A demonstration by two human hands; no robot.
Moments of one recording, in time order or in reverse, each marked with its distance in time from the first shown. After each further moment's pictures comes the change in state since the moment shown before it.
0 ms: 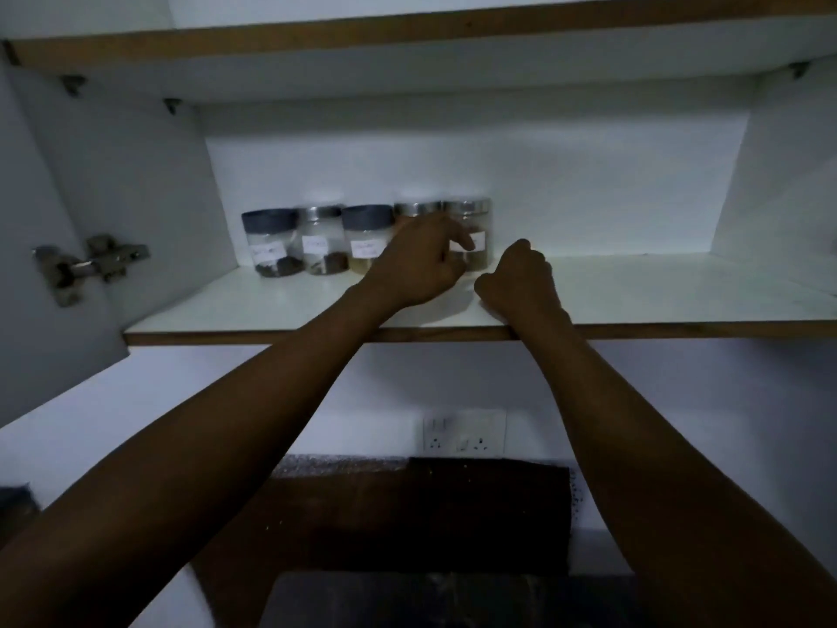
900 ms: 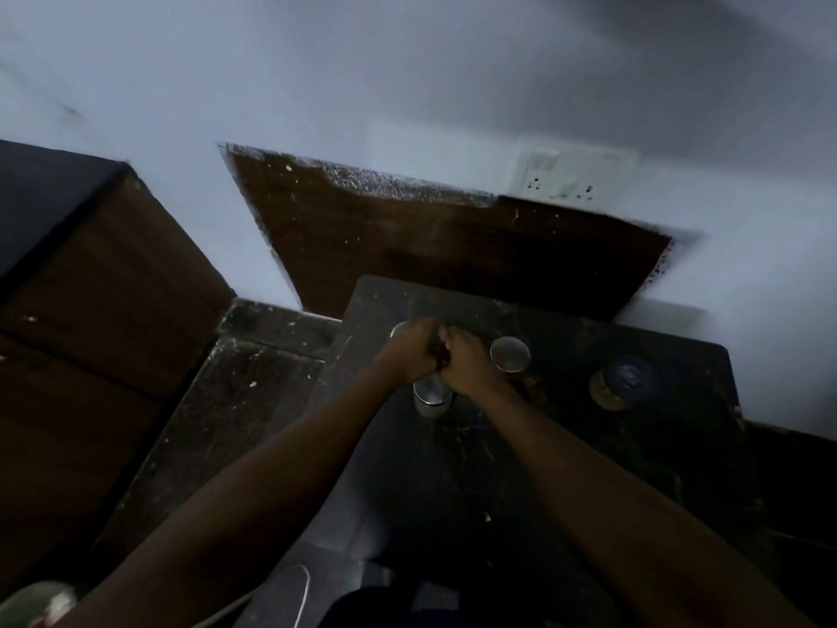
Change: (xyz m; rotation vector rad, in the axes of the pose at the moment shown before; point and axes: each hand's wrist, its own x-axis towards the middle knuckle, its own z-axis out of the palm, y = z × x) left_hand -0.480 -0.053 0.161 -0.228 -0.650 -0.784; right_hand -0.385 0.133 0.285 -0.117 -0.954 -0.005
